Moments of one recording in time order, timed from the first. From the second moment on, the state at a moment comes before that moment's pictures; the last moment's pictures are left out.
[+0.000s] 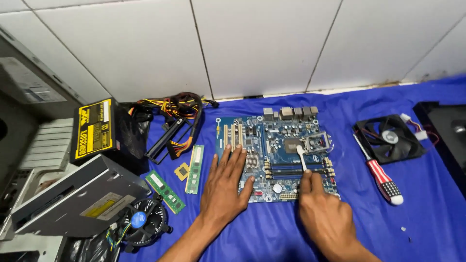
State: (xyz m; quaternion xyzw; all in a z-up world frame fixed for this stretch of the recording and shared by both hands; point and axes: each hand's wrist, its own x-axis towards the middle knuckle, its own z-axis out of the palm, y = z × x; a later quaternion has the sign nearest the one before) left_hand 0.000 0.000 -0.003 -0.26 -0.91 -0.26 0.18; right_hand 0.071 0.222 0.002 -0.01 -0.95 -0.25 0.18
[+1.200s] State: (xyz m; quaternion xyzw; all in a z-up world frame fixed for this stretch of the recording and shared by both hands) left_hand -0.002 0.000 -0.002 -0.26 -0.91 -0.25 0.19; right_hand 0.018 0.305 0.046 0.00 -1.00 0.09 0.02
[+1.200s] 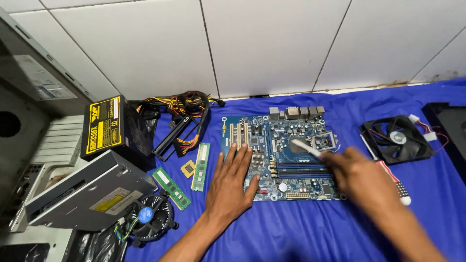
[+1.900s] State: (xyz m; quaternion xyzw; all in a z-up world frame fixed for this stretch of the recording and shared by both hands) left_hand -0.001 -0.001 -0.003 -0.26 -0.91 -0.26 0.18; right_hand 0.005 0.351 0.038 0.02 -0.98 0.12 0.15
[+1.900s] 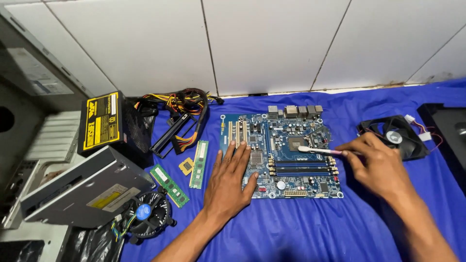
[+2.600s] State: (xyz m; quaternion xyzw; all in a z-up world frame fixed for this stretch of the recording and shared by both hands) left_hand -0.001 0.000 -0.004 -0.26 -0.91 -0.27 0.19; right_hand 0.017 0.330 0.049 0.15 -0.95 0.23 0.13
